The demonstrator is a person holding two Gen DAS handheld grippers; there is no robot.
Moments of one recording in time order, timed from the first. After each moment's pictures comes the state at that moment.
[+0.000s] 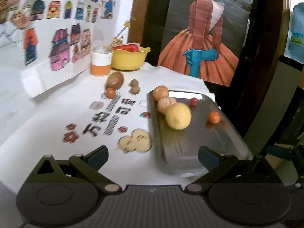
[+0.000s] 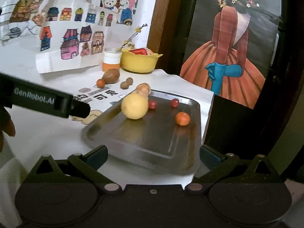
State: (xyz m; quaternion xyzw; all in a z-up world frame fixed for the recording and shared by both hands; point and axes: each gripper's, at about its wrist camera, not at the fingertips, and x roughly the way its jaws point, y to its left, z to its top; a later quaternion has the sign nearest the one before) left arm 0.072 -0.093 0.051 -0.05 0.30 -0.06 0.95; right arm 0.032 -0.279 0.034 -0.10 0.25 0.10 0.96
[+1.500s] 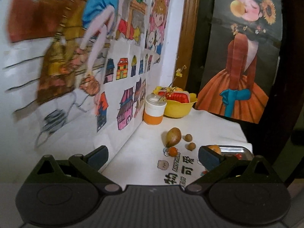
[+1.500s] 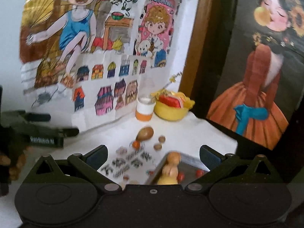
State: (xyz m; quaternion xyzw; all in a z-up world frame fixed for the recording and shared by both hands) left arm 0.111 0.035 0.160 -0.06 0.24 0.02 0.97; right arm 0.112 -0.207 0.240 -0.12 0.24 0.20 0.94
